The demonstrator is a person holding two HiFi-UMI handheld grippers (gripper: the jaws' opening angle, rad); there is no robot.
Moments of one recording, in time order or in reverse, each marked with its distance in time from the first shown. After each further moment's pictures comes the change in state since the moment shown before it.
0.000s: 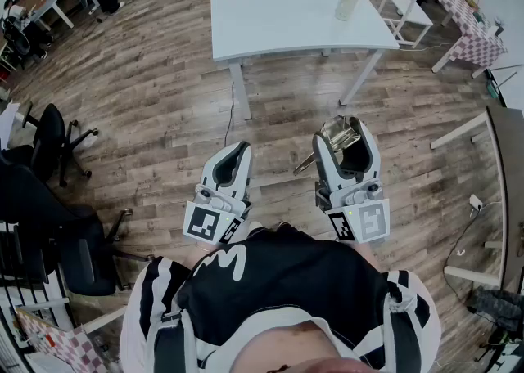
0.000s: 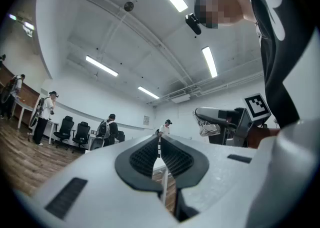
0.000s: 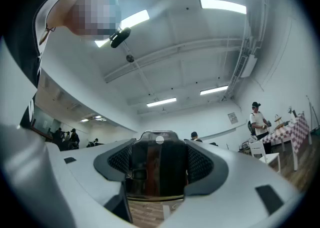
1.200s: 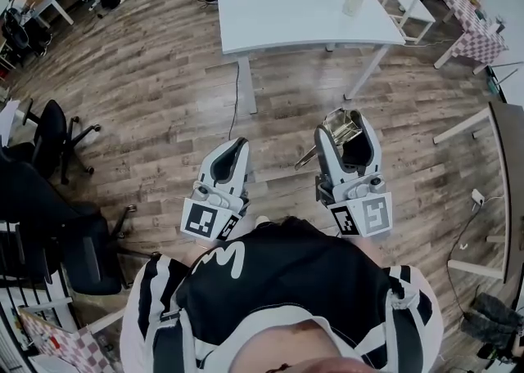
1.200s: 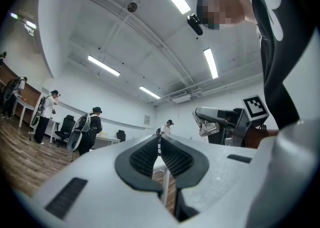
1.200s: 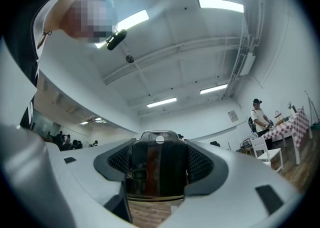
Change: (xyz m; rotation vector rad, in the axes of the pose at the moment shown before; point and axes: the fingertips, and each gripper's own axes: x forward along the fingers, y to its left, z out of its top) left arm -0.033 0.032 -0.001 0.004 0.030 -0.013; right arm 0.013 0.037 -0.008 0.023 0.002 0.009
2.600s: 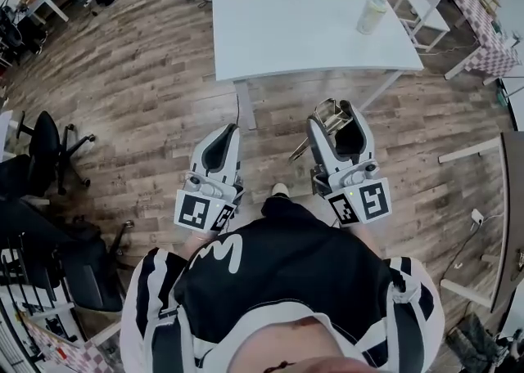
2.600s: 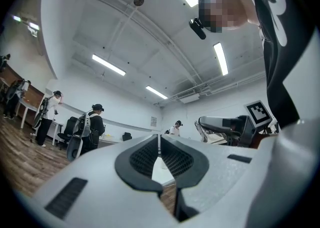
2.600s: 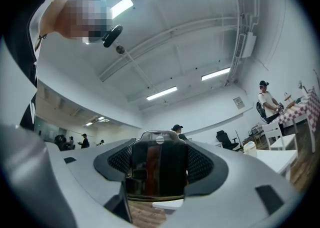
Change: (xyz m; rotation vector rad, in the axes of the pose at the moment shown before) left arm 0.163 0.125 -0.021 -0.011 -0.052 0.074; right arm 0.164 -0.103 -0.093 0.084 0.069 0.055
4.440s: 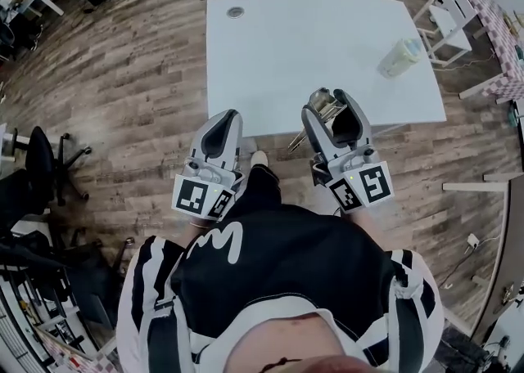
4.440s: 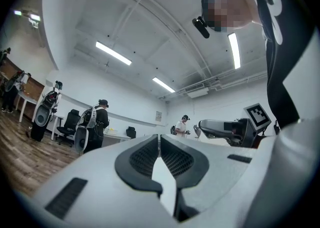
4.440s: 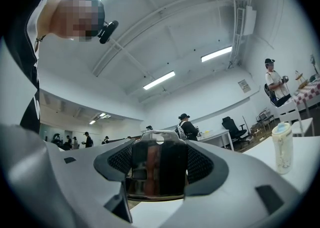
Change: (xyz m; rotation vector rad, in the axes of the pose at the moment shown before) left arm 0.211 0.155 -0.067 -0.025 0.075 0.035; right arm 0.226 -0.139 -0.089 0.082 0.114 0.075
